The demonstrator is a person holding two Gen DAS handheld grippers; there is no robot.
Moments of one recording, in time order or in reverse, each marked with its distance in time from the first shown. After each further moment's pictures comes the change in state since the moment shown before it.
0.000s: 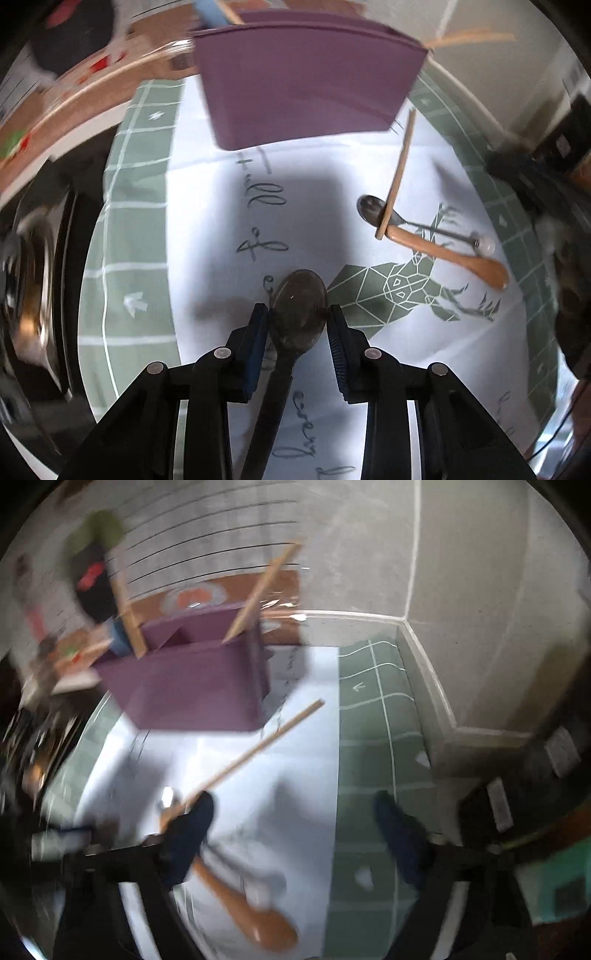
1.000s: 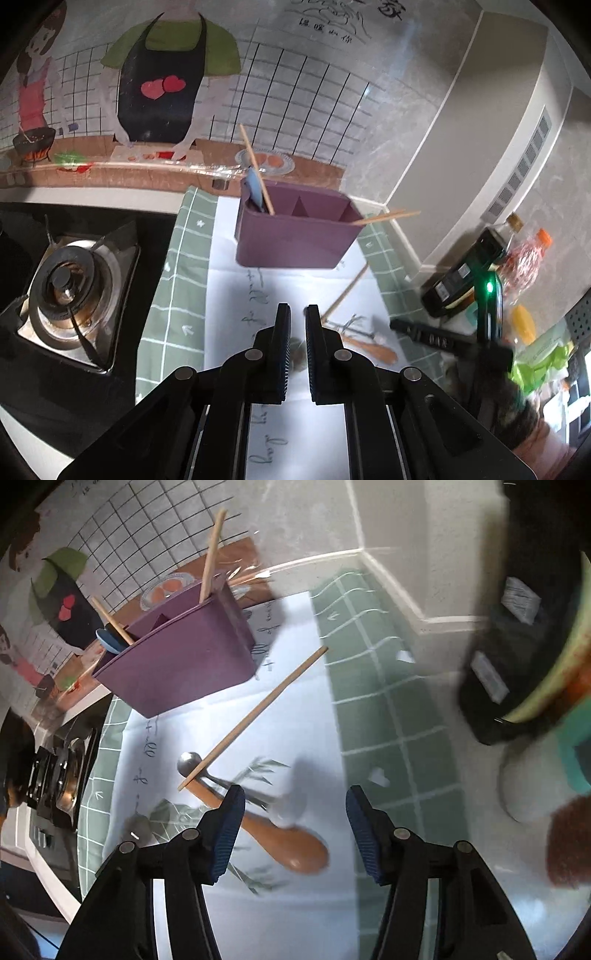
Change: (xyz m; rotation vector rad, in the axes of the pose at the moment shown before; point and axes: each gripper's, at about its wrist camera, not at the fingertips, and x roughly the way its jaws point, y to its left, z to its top) left arm -0.156 0.021 -0.026 -0.140 -0.406 -0.160; right arm -0.017 -0.014 -0.040 0.213 0.142 0.093
